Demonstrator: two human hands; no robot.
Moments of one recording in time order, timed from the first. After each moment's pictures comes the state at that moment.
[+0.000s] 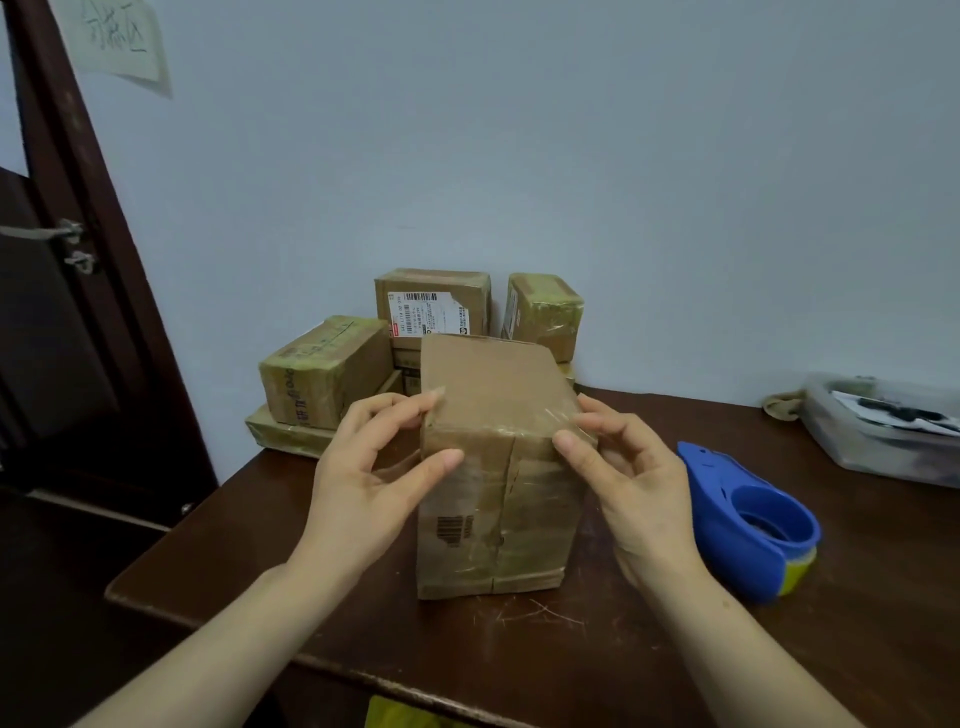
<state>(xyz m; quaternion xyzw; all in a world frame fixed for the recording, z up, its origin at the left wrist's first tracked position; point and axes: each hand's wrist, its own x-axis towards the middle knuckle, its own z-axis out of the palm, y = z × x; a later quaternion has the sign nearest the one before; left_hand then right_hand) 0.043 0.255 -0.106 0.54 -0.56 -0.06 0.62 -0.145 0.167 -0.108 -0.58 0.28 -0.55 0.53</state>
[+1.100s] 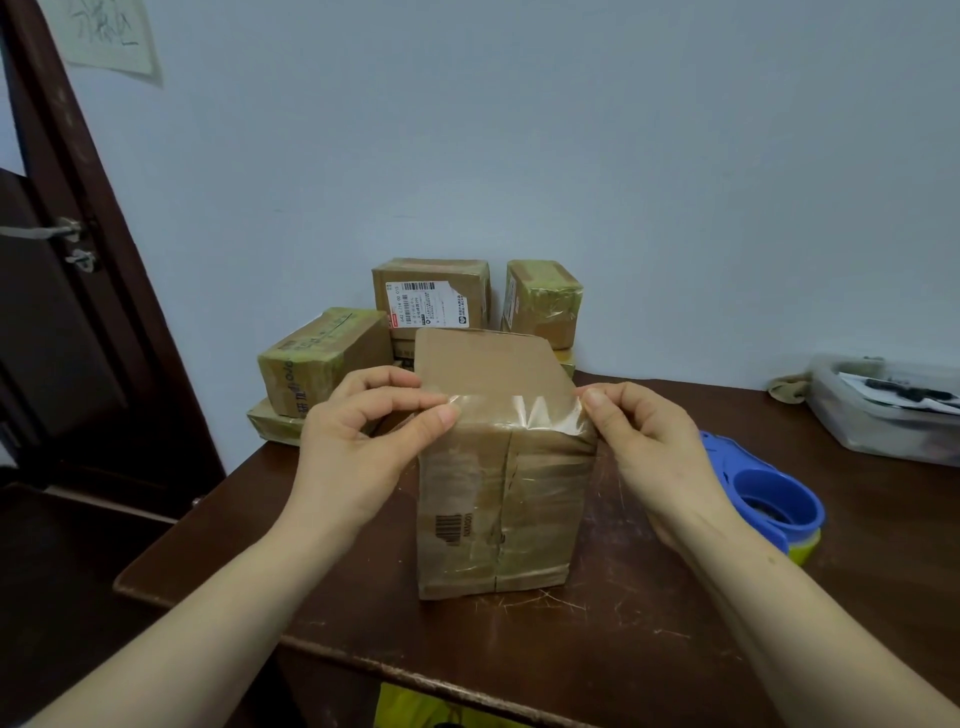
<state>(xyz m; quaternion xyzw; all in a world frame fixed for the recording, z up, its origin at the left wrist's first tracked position) 0.036 0.254 -0.079 0.57 -0.48 -0.12 0.66 -0.155 0.153 -0.085 -0.67 0.39 -0.47 0.41</state>
